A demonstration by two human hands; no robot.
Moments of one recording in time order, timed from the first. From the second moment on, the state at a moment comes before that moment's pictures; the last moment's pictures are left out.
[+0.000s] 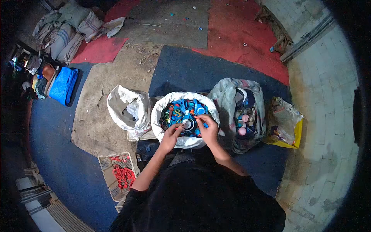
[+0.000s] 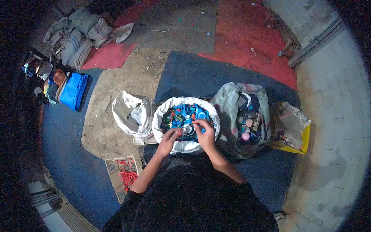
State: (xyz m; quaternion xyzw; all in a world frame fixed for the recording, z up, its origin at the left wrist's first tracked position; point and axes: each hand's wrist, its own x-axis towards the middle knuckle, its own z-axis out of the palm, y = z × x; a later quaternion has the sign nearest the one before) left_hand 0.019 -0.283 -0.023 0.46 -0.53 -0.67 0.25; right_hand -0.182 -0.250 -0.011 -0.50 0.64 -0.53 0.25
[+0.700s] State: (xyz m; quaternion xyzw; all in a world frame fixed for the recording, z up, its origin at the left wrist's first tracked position) left_hand 0.063 -0.270 -0.091 0.53 -0.08 -0.78 0.31; right_hand -0.182 -0.277 -0.111 -0.73 0.59 -0.11 0.31
